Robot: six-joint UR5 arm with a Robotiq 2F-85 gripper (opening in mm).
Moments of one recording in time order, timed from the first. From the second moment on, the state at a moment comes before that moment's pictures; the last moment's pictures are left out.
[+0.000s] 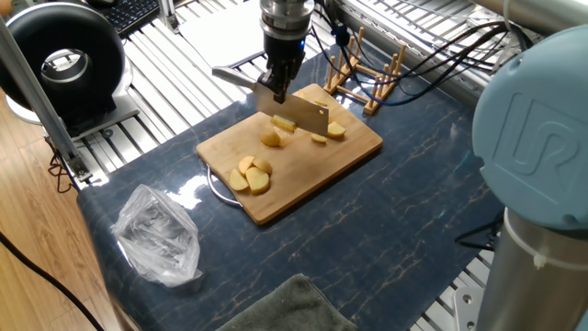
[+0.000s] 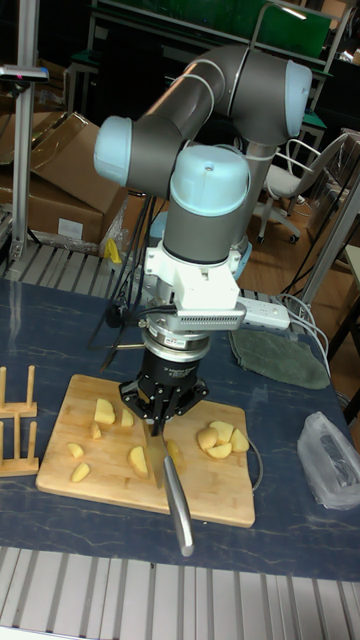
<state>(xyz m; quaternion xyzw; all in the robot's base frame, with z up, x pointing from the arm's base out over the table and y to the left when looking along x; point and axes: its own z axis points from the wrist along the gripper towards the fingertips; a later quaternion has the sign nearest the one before) 0.628 0.003 0.099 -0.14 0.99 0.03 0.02</state>
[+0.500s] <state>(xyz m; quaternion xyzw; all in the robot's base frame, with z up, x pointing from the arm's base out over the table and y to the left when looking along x) 0.641 -0.002 0.094 -0.15 0.99 0.03 0.03</state>
